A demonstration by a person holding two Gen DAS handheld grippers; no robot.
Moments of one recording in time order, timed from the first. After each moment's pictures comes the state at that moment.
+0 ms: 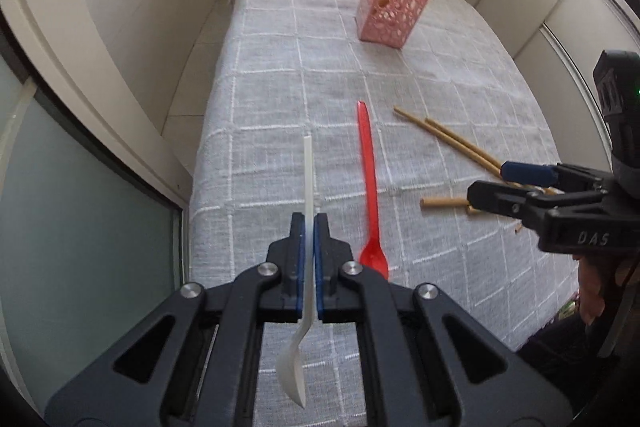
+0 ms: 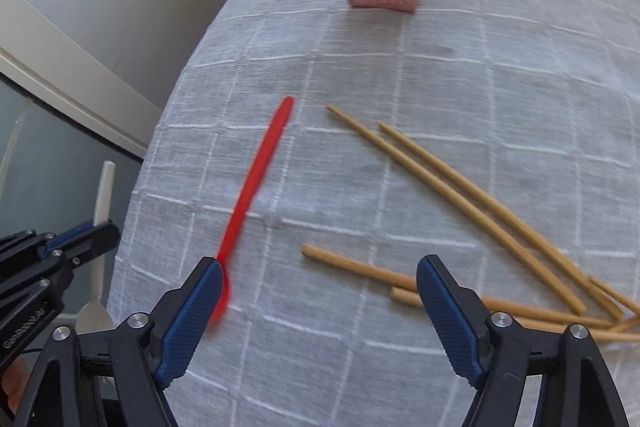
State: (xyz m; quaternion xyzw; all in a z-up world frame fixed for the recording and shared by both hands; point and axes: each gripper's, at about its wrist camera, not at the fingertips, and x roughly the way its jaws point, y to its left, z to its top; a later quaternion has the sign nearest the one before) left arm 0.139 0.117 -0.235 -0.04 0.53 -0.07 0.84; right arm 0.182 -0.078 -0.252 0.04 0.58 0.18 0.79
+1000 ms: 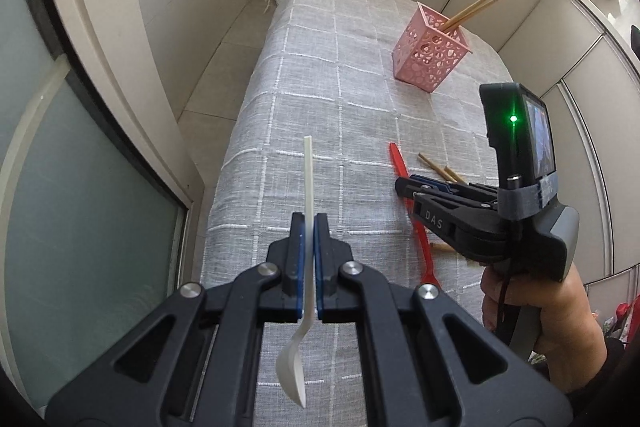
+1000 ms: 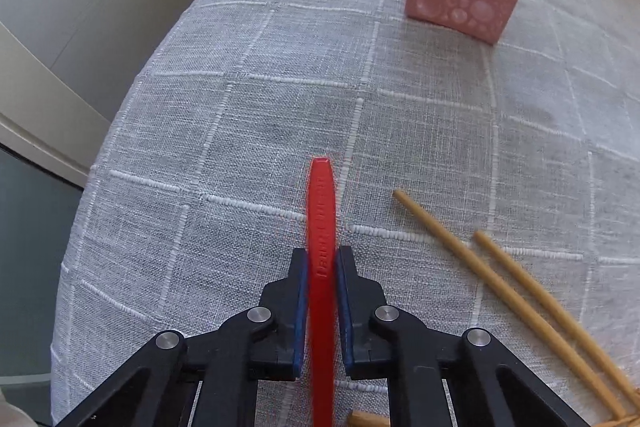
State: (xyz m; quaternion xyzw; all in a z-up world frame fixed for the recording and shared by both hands) left arm 0.144 0.146 -0.235 -0.11 0.52 -0.03 0.84; right arm 0.238 -0.006 -0.306 -0.02 0.58 0.14 0.80
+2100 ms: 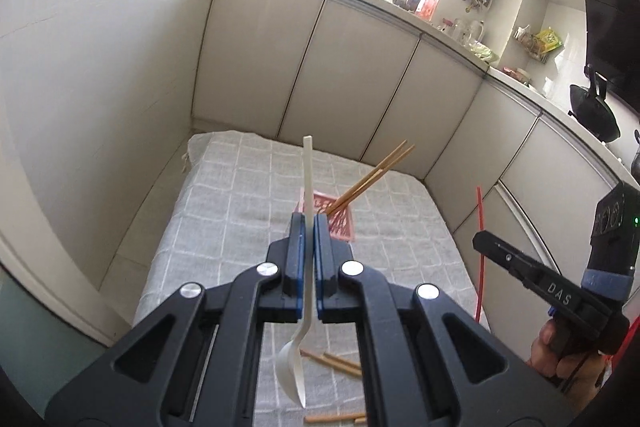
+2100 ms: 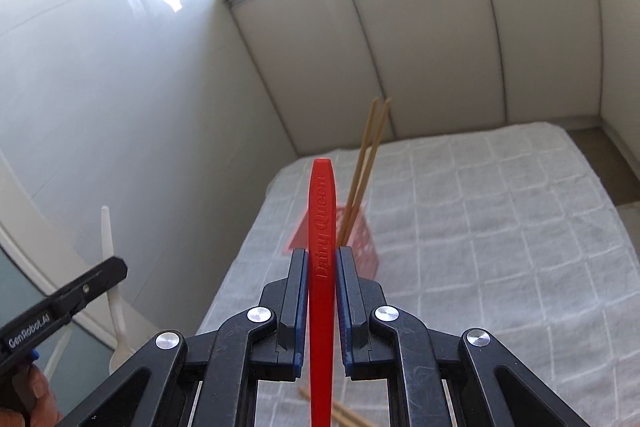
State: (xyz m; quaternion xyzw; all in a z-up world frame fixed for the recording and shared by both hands) left arm 0.232 0.072 -0.134 -0.14 0.29 -0.10 0.94; right arm 0.231 -0.163 -0.126 0.14 0.30 0.15 0.93
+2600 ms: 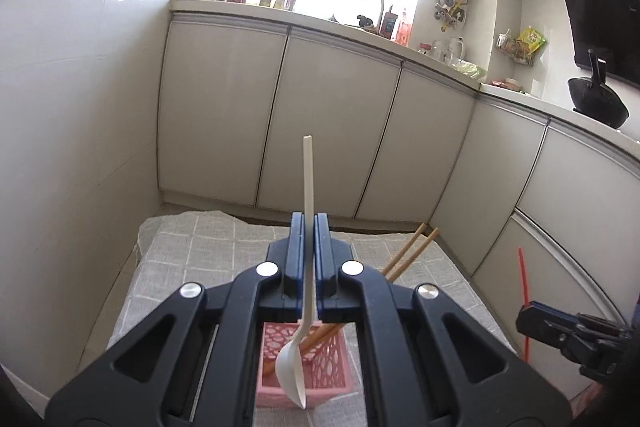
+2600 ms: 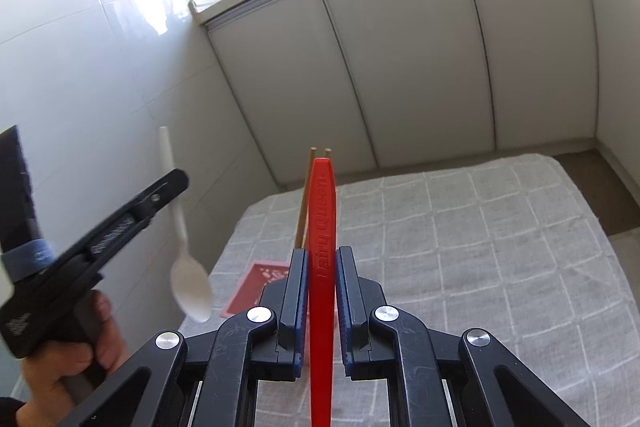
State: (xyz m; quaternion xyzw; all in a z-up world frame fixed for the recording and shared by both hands) left arm 0.340 0.016 -0.154 -0.09 0.18 -0.12 0.97; right arm 0.287 -0.198 -0.139 0.13 0.27 0.14 0.94
